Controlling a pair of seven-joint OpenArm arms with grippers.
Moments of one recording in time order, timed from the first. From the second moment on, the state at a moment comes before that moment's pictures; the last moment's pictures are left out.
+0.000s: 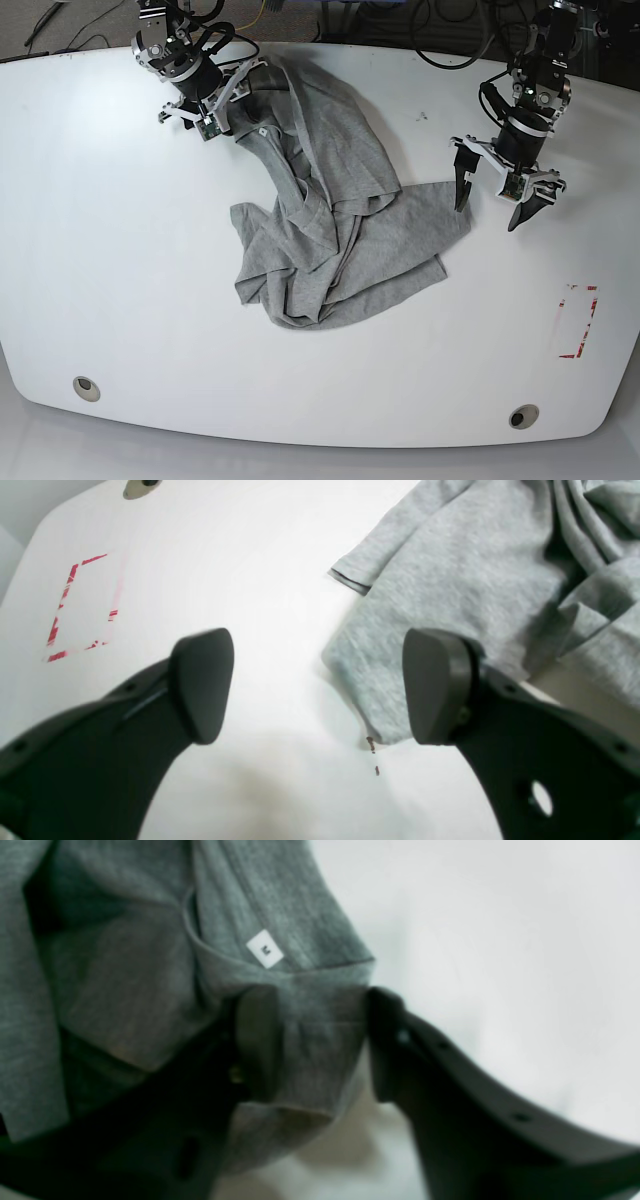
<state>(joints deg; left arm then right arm) 19.1 -25.7 4.7 95.9 -8.0 -4.9 2.2 -30.9 11.1 3.2 101.1 6.8 26.4 -26.2</state>
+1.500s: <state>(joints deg) 20.9 -21.0 -3.8 92.1 -7.3 -21.4 2.6 -29.2 11.4 0.2 99.9 6.8 29.0 -26.0</state>
